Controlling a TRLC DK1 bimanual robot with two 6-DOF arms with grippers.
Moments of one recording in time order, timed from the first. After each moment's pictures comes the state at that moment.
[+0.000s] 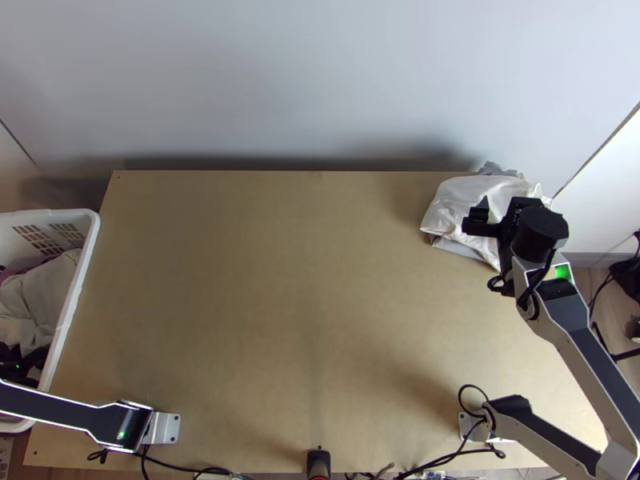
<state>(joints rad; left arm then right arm) 1.36 2.13 1.04 -0.03 0.10 0.60 0.22 1.08 0.93 -0.10 0.46 -0.04</state>
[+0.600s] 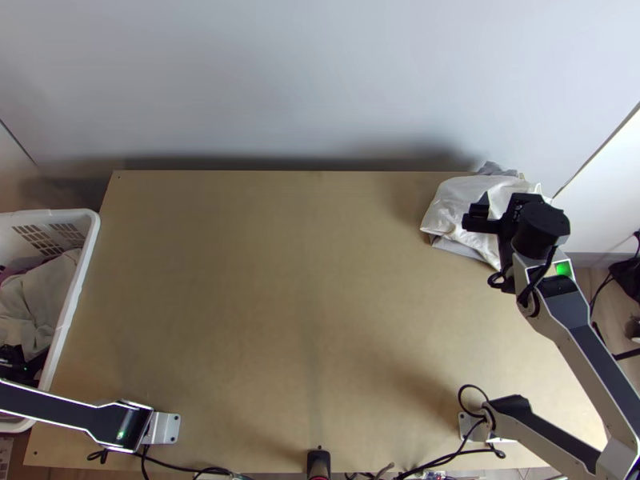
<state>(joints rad) 1.35 2.16 1.01 0.04 0.08 0.60 0.22 1.09 0.95 -0.09 0.46 -0.05</state>
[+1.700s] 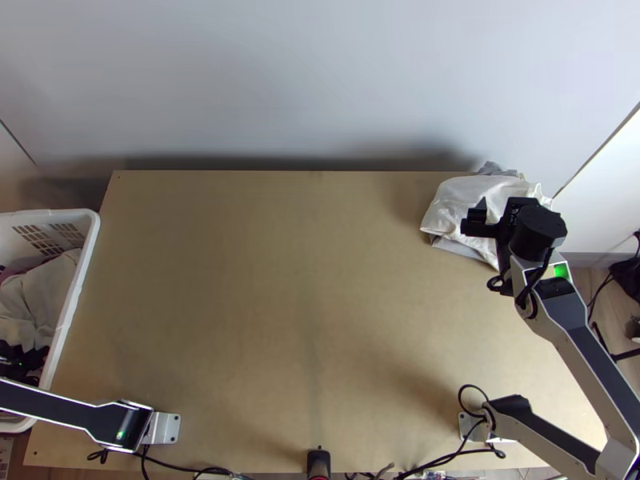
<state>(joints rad) 1.34 2.22 1.07 0.12 0.13 0.58 0.22 1.09 0.93 -0.10 0.46 -0.07</state>
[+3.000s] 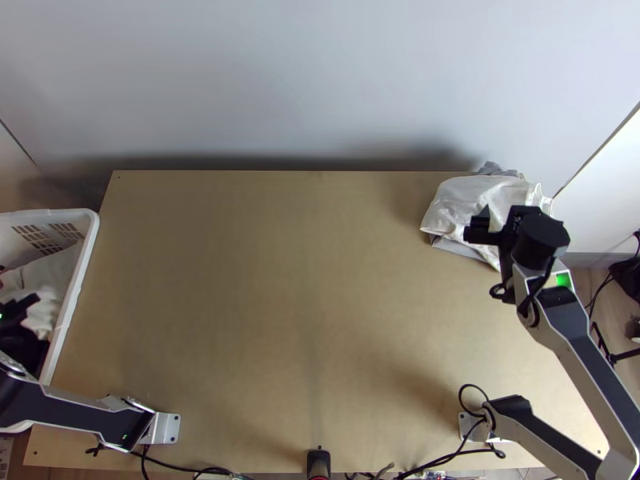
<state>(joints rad) 1.13 1.67 1.08 -0.39 0.30 0.38 0.21 1.04 0.87 -0.10 0.47 -0.07</state>
